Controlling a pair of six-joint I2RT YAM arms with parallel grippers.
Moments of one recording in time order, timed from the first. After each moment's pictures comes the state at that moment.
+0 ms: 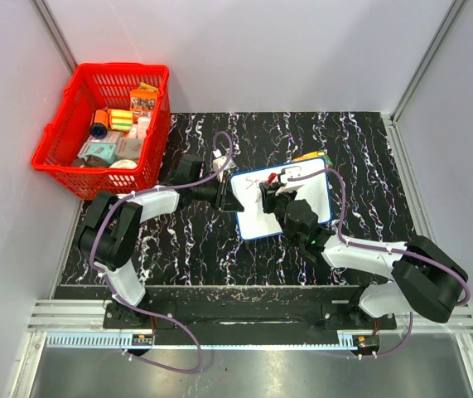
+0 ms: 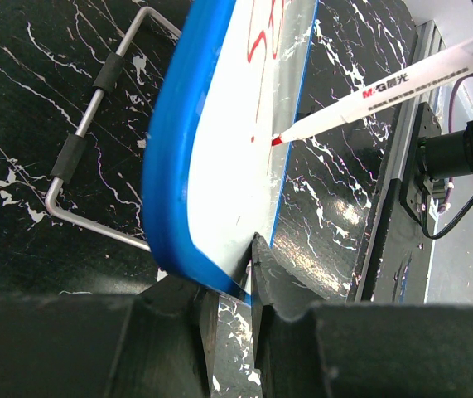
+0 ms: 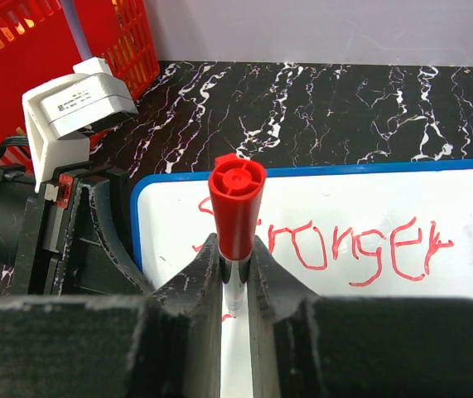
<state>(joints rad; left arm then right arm) -0.42 1.75 0.94 0.12 0.88 -0.18 0.88 1.35 0.57 0.78 0.53 0.20</state>
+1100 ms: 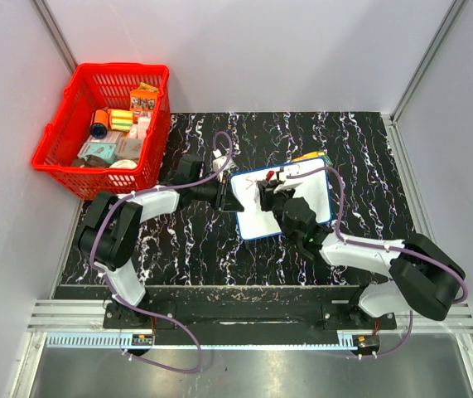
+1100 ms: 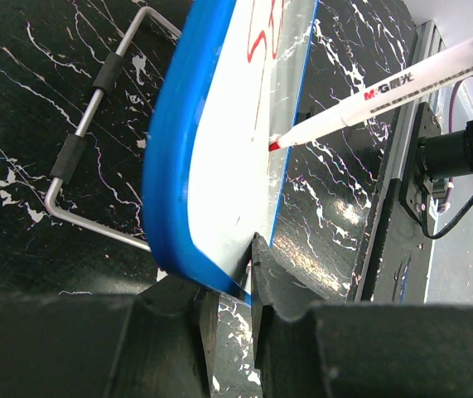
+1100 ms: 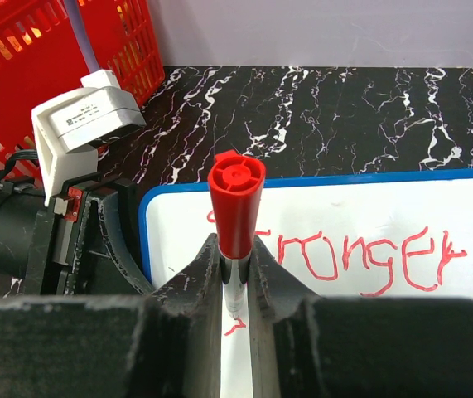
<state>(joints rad) -0.42 1.75 0.94 0.12 0.88 -0.18 0.88 1.37 0.59 0.78 0.53 0.21</state>
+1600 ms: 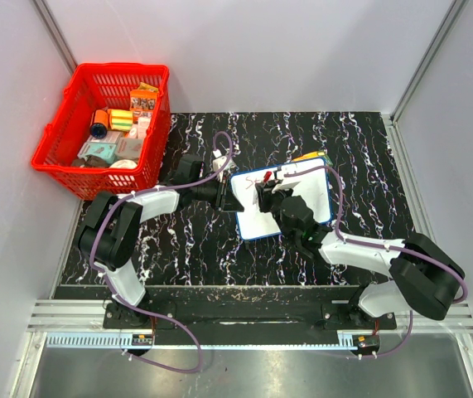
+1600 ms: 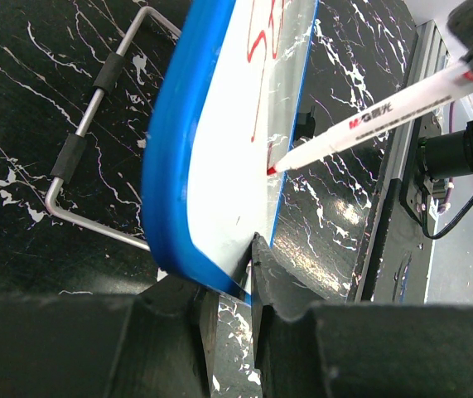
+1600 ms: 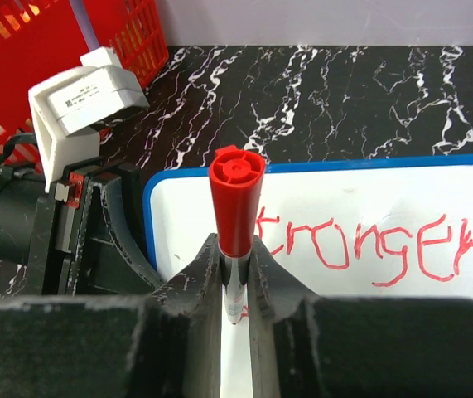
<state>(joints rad) -0.42 1.75 0.94 0.12 0.88 -0.18 0.88 1.38 0.62 0.72 0.51 0.25</state>
